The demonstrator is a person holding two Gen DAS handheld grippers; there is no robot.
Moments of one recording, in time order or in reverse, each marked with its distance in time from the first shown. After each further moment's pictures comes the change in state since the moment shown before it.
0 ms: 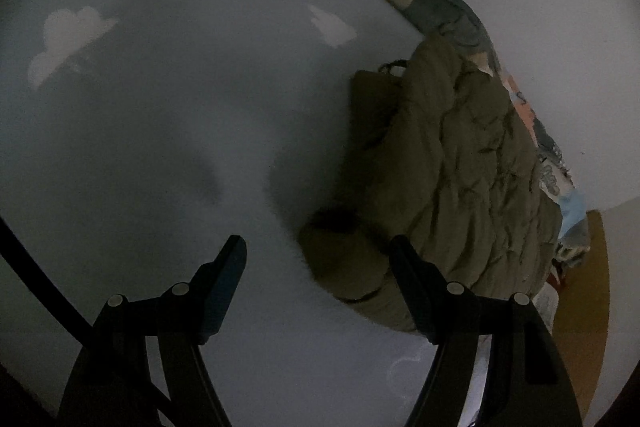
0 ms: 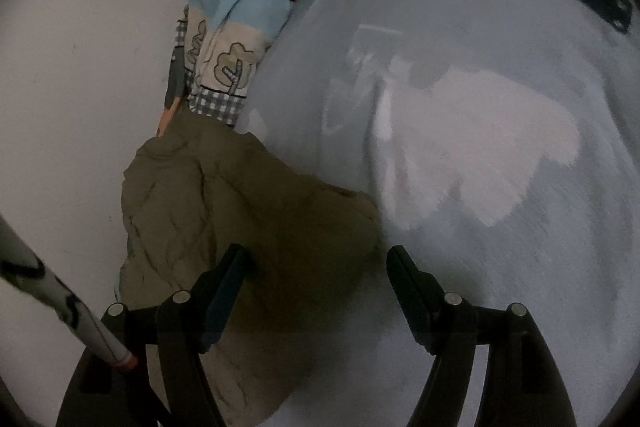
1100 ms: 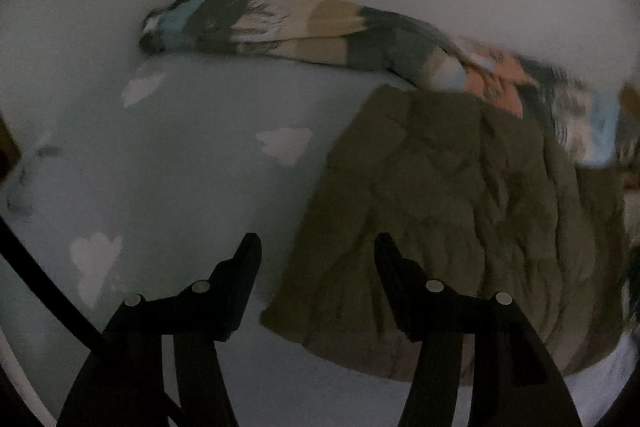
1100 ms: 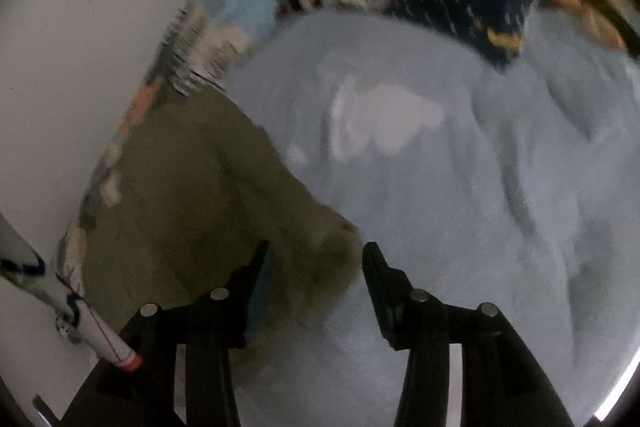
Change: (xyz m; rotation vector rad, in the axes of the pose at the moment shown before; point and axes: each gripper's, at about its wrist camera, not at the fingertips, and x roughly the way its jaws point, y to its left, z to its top) left arm -0.016 -0.091 0.019 0.584 -0.276 0.273; right arm -0.110 0.075 -0.088 -0.151 -0.097 -0.268
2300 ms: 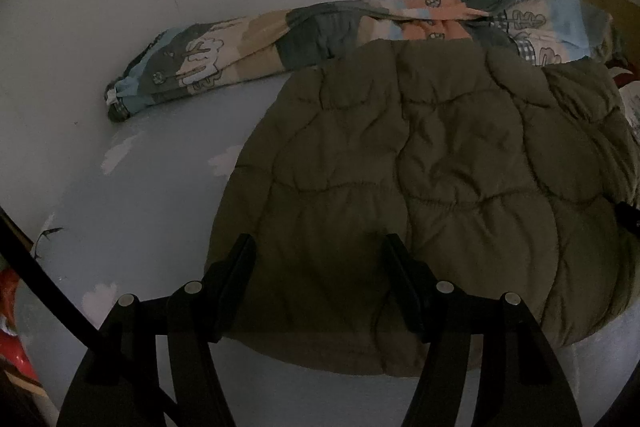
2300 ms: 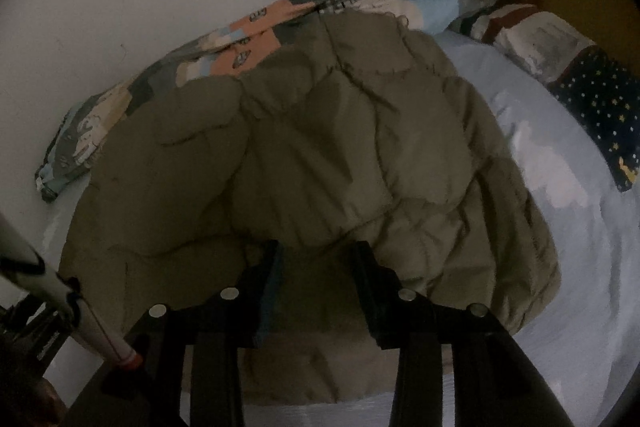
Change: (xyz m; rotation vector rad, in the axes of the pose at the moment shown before) left arm 0.003 -0.069 -0.023 0.268 -0.042 0.045; right arm 0.060 0.136 -0.074 -0.519 0.028 0.051
